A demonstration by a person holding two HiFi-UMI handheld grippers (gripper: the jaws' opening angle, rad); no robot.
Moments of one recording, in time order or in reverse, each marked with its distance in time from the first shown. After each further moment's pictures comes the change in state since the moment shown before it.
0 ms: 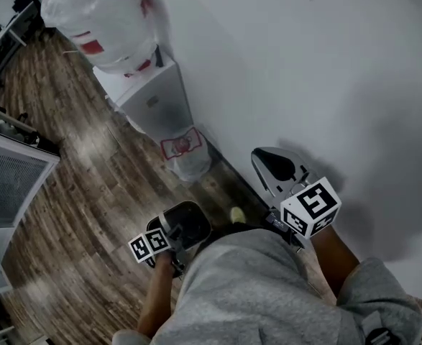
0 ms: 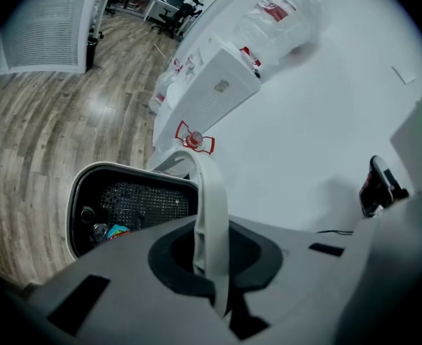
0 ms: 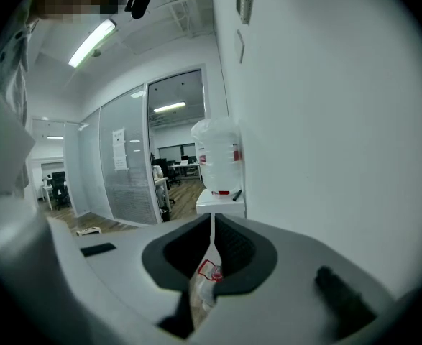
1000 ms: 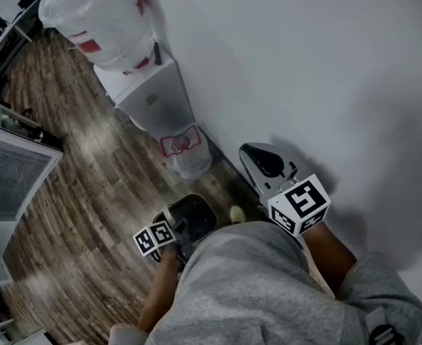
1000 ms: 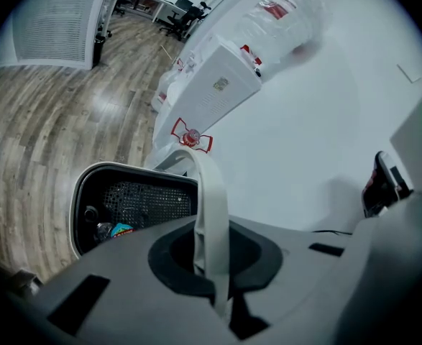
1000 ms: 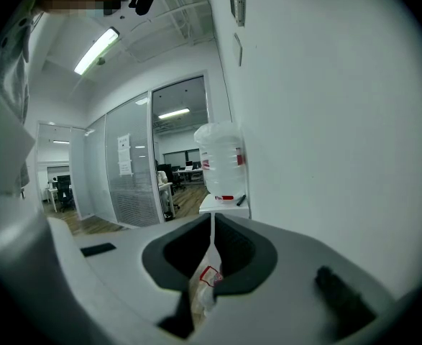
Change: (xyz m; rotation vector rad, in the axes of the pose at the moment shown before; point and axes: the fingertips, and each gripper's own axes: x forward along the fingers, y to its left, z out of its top) left arm 0.024 -0.032 -0.009 -0.053 -0.028 0.008; right arm 0.009 -0.005 0.004 -0.005 -0.050 0.046
